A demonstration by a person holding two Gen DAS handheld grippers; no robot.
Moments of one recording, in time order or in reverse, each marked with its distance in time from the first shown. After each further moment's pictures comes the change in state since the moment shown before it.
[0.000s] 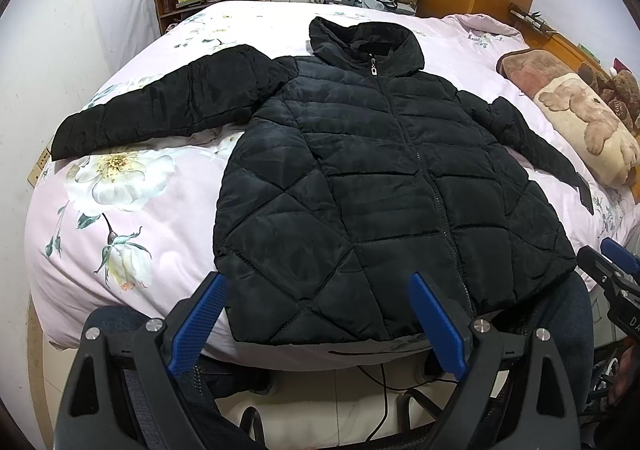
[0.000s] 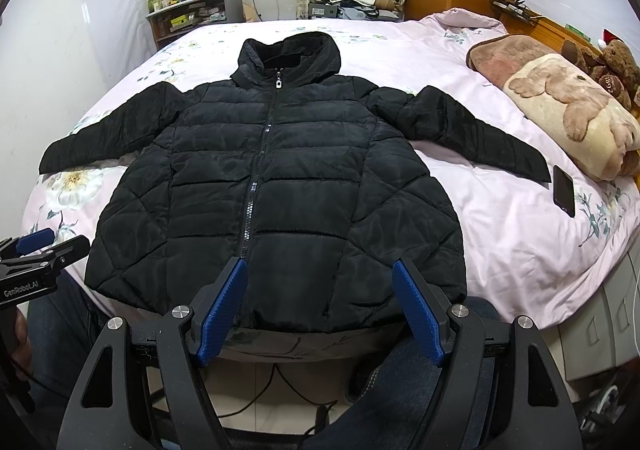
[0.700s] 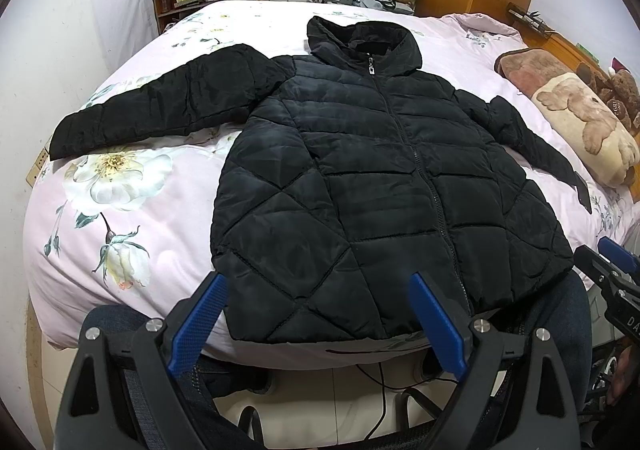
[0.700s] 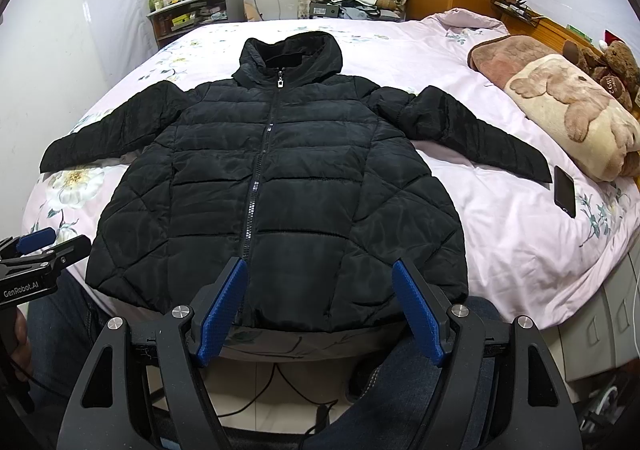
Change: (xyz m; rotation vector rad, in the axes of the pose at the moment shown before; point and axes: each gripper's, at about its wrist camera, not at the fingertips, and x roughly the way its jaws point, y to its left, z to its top) left arm -0.002 -0.002 0.000 -0.002 0.002 0.000; right arm 0.000 0.000 0.000 0.000 0.001 -0.002
